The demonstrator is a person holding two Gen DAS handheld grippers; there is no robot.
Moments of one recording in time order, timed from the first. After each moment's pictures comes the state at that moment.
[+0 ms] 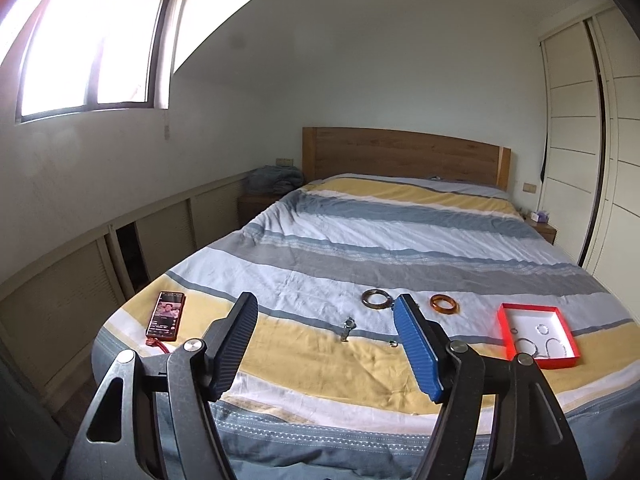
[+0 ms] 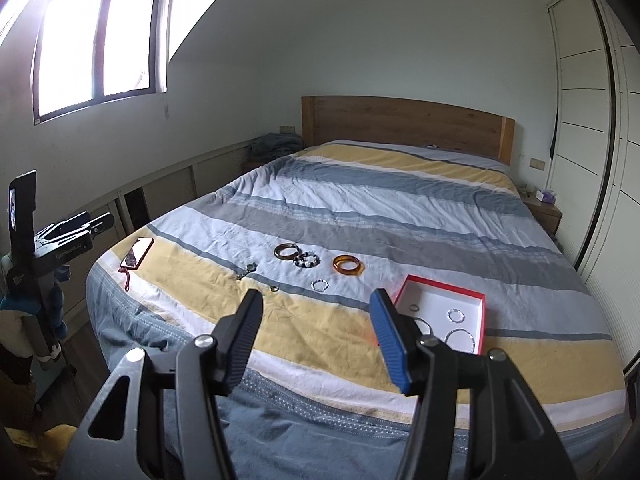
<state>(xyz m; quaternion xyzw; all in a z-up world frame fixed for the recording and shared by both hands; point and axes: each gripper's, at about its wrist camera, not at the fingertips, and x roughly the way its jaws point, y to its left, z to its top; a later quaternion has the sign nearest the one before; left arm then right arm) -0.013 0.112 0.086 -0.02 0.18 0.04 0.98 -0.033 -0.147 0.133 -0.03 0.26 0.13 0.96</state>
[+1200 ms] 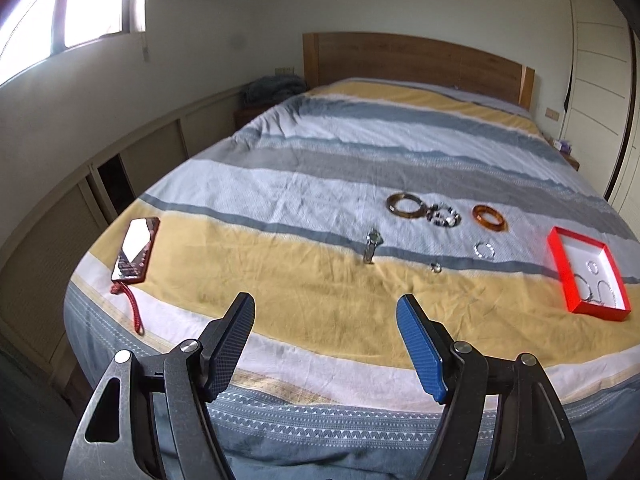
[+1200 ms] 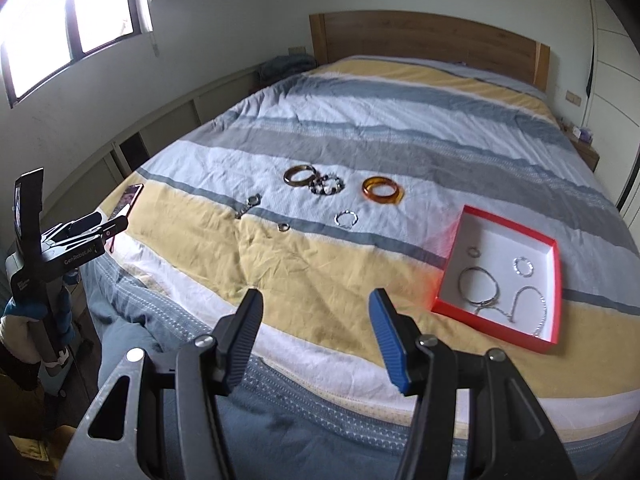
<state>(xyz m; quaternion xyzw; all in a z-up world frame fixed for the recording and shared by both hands) 0.113 0.136 -0.035 -0.01 0.35 0.05 0.93 0.098 -0.107 0.022 -0.02 0.41 0.16 0.90</state>
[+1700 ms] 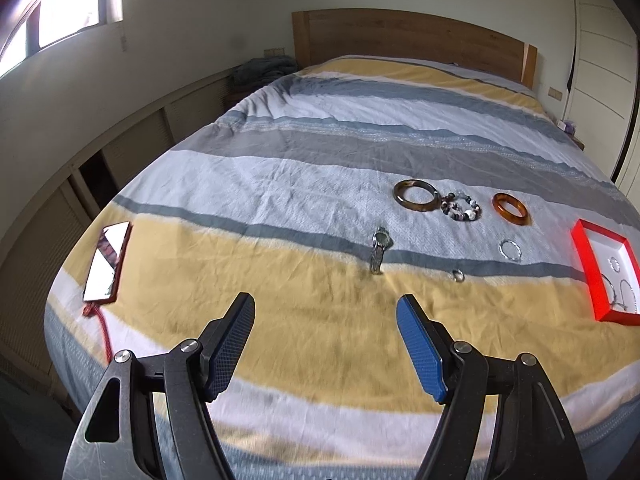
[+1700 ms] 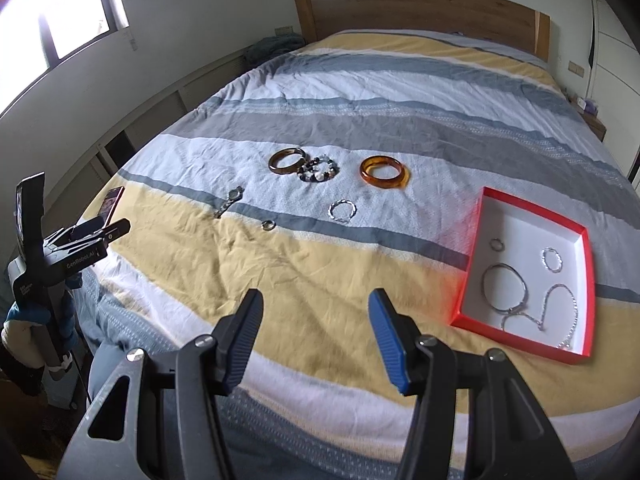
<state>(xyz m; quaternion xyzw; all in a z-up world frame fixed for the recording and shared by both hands) 0.191 0.140 -0.062 0.01 0.38 0.04 0.92 0.168 -0.102 -0.016 0.01 0.45 0.15 0.88</state>
